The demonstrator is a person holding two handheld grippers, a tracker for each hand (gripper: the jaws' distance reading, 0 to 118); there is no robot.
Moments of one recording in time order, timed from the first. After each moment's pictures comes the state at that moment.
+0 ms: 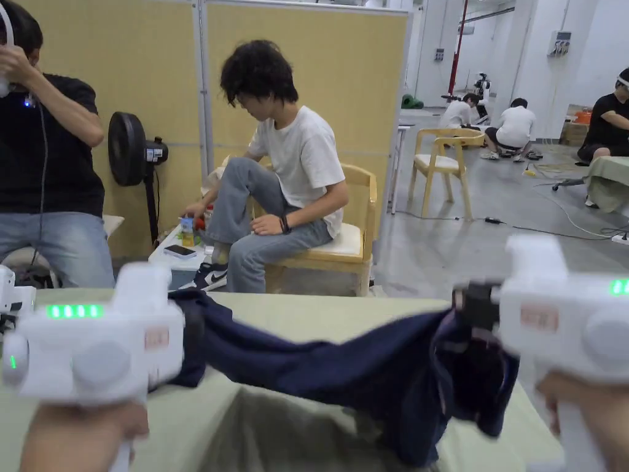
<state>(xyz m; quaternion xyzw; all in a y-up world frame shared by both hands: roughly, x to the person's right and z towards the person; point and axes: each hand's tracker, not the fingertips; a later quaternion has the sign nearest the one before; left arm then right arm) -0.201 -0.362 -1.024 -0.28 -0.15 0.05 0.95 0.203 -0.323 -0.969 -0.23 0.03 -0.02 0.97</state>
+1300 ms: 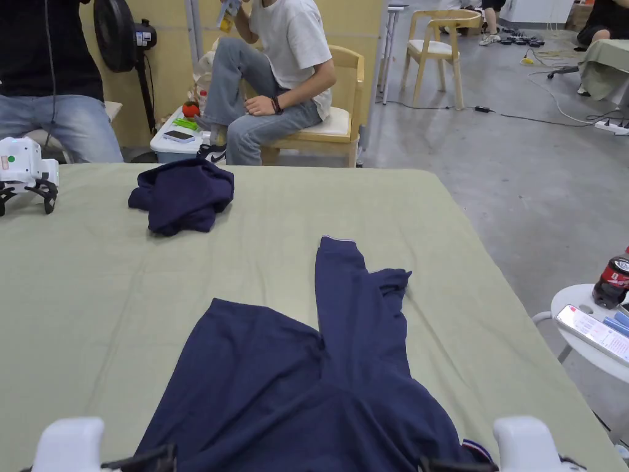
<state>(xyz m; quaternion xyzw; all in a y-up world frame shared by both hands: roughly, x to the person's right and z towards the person) -0.280 -0.456 -0.670 -0.36 -0.09 0.02 0.93 0.128 -0.450 -0.604 -0.35 0.00 -0.04 0.93</state>
